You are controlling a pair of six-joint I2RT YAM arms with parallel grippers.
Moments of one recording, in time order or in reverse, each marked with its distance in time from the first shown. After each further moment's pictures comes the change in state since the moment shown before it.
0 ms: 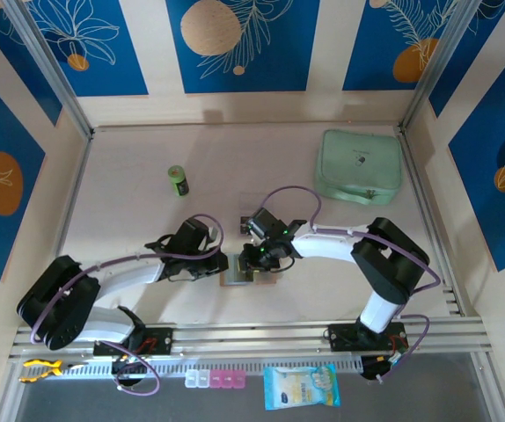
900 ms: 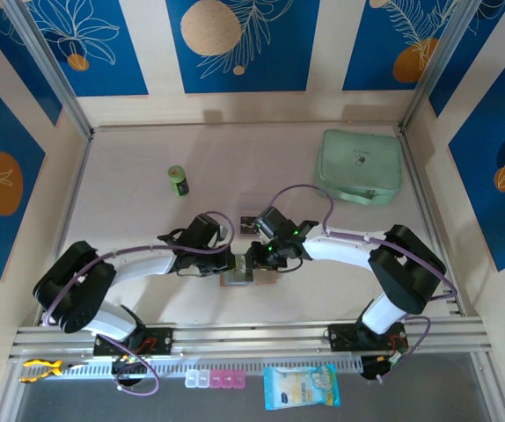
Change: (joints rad) left arm -0.044 0.127 0.096 -0.018 0.024 0.012; right arm -0.029 -0.096 -0.058 -0.014 0.027 0.019
